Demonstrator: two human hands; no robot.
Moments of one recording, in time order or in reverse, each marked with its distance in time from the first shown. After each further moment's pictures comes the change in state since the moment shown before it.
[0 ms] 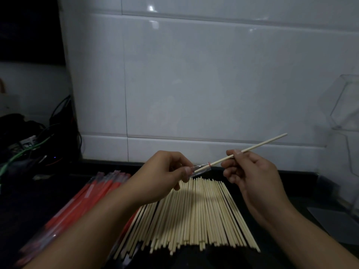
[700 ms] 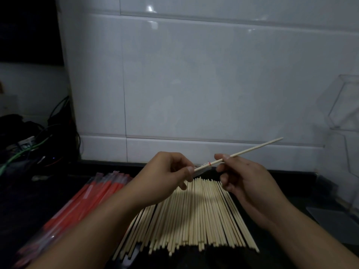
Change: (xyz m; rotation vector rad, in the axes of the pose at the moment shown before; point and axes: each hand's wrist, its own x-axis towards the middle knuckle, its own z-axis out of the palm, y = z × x) left_hand 0.000 0.007 0.006 -0.033 0.016 -0.014; right_hand 0.003 0.003 -0.005 -0.019 -0.164 0.153
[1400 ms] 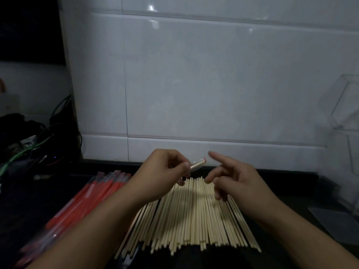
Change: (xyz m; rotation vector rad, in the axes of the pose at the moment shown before) left_hand 0.001 -0.003 -0.003 -0.009 0.092 -0.010; right_hand -0.015 -0.006 0.007 -0.503 -0.188 -0.156
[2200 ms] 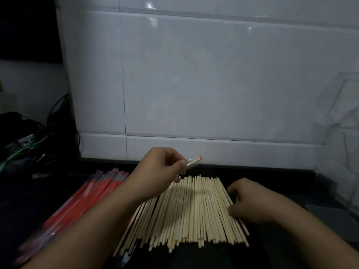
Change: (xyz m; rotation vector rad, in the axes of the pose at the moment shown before) left_hand 0.002 -0.003 0.001 0.024 0.035 -0.035; right_hand 0.006 0.017 -0.023 -0.839 -0.269 0.465
